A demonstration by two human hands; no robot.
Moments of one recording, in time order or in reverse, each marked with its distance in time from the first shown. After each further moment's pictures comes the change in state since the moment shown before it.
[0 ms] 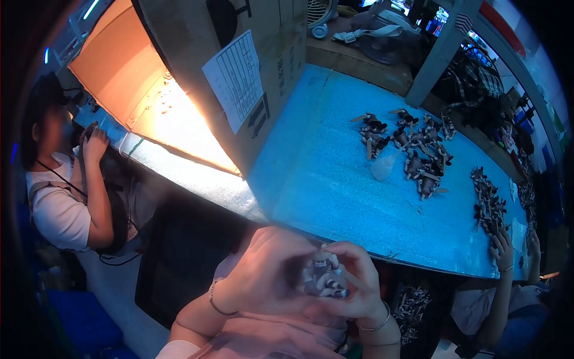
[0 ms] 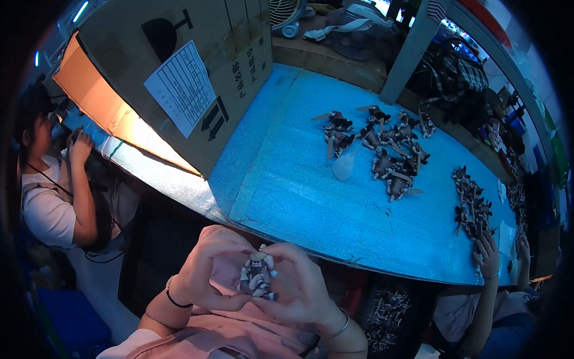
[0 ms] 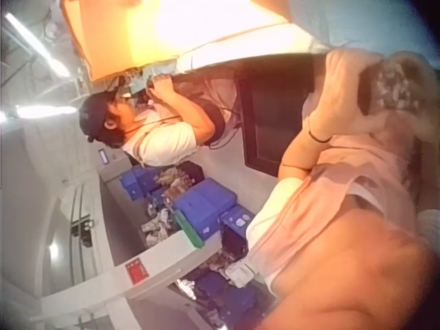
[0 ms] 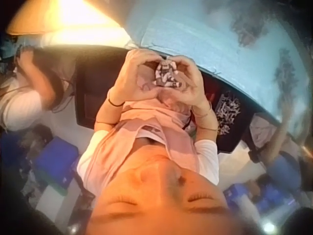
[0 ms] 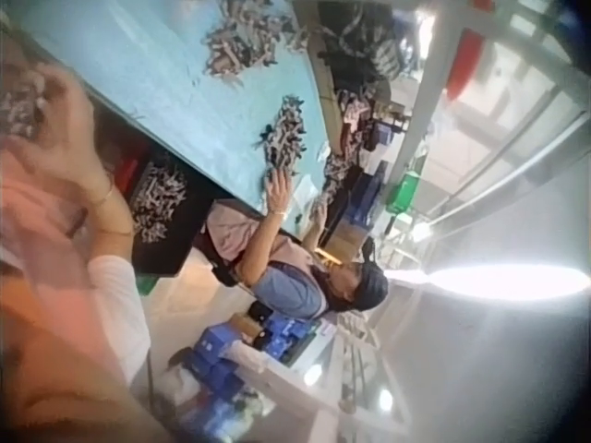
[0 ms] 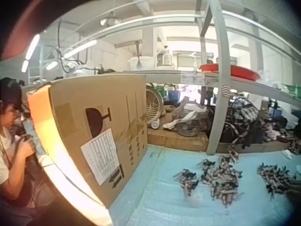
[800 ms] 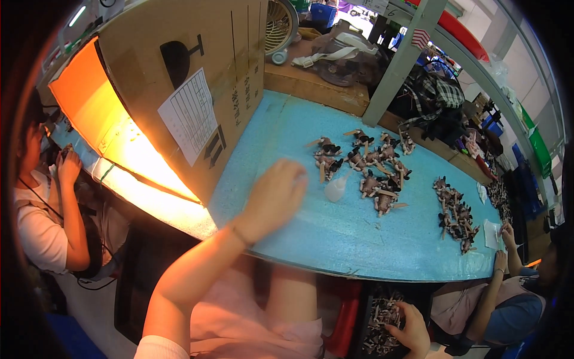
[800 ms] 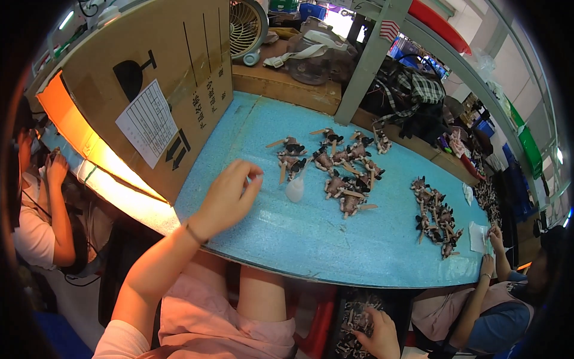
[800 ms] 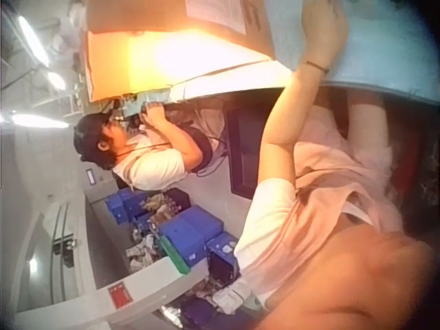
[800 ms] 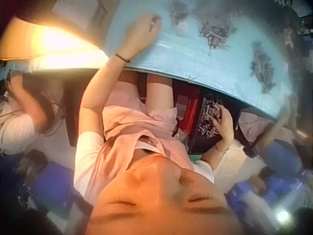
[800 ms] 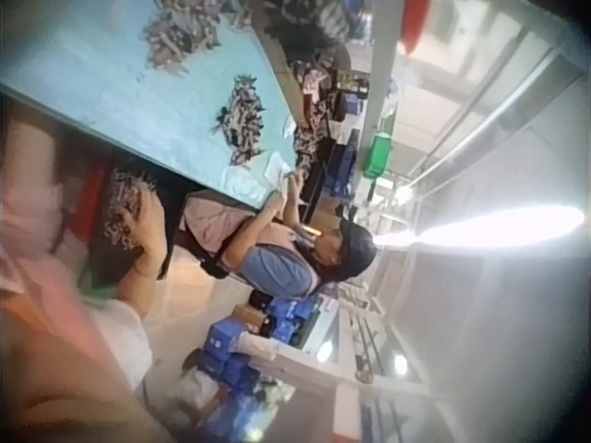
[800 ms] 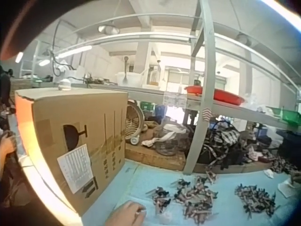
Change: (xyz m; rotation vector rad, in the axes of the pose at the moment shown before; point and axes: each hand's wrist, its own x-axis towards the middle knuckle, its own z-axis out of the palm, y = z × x) left_hand 0.120 -0.094 0.063 0.209 0.117 -0.182; right_hand -0.189 -0.087 -0.124 -1.314 0.166 0.813
